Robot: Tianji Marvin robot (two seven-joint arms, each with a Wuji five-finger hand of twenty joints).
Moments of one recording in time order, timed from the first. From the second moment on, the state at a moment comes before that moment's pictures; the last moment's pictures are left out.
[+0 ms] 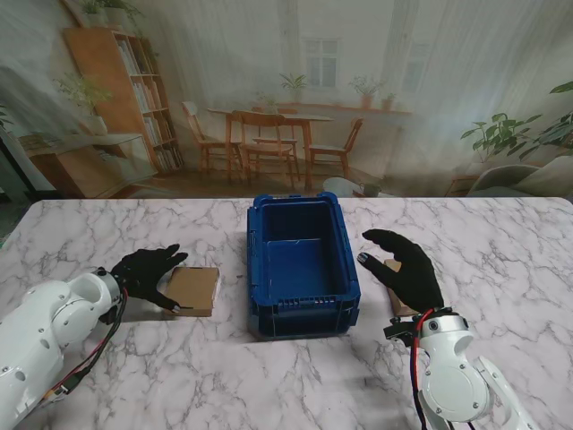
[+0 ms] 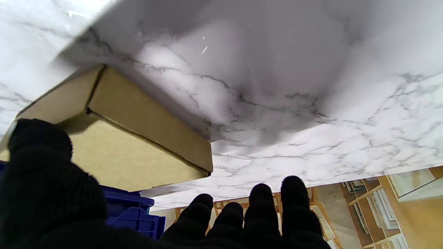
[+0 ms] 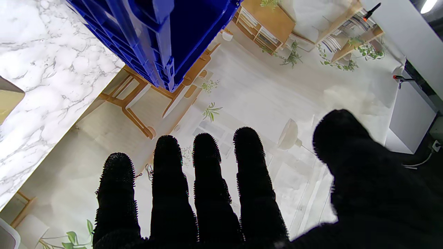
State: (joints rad) left arm 1.34 -0.97 -1.29 -1.22 1.12 -0.41 -0.19; right arm -1.83 -1.19 1.38 -1.83 -0.37 -0.11 -0.30; left_hand 0.53 -0.34 -0.04 -0.01 0.16 0.25 -0.01 0.22 0.13 0.18 -0.01 0.05 0.20 0.10 0.10 0.22 0.07 0.07 0.41 0.43; right_hand 0.47 -0.41 0.66 -0.10 0.57 0.05 0.48 0.35 0.62 0.19 0.45 0.30 0.59 0.22 0.20 0.30 0.12 0.41 0.77 0.46
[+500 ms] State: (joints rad) left arm 1.31 -0.97 -1.25 -1.19 1.03 -0.42 -0.23; right arm -1.83 -1.19 1.38 -1.83 -0.37 -0.11 -0.30; left_hand 0.50 -0.35 -0.03 -0.03 0.16 0.25 -0.01 0.21 0.13 0.15 -0.01 0.06 0.20 0.09 0.10 0.22 0.07 0.07 0.41 0.43; right_hand 0.47 -0.43 0.70 -0.10 0.57 0.05 0.48 0.35 0.62 0.19 0.46 0.30 0.59 0.22 0.20 0.30 0.12 0.41 0.74 0.46
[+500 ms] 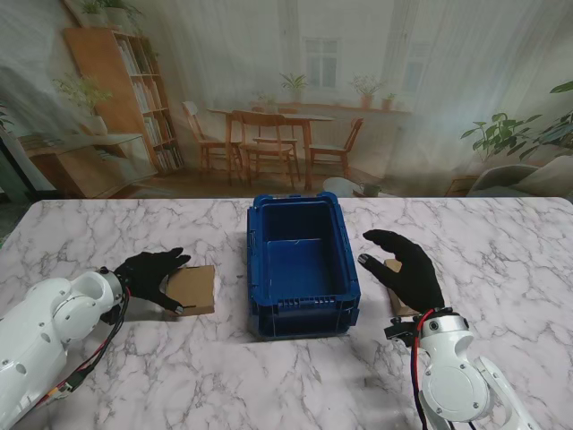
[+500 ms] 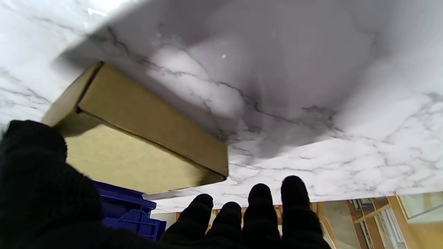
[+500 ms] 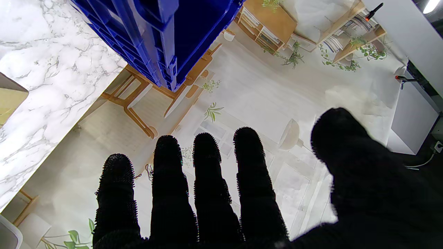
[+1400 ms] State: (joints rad) left arm 1.27 -0.96 -1.19 -1.16 1.09 -0.41 -0.23; right arm -1.83 -1.18 1.38 -1.82 -0.39 -0.11 -0.28; left_hand 0.62 -0.42 -0.05 -0.01 0.13 0.31 -0.03 0.29 0.13 0.15 0.04 0.23 0.28 0.07 0.10 0.26 0.10 0.05 0.51 0.43; right_hand 0.47 -0.52 0.77 -0.10 0.54 0.05 0.48 0.35 0.62 0.18 0.46 0.30 0.59 0.22 0.20 0.30 0.12 0.42 0.64 0.46
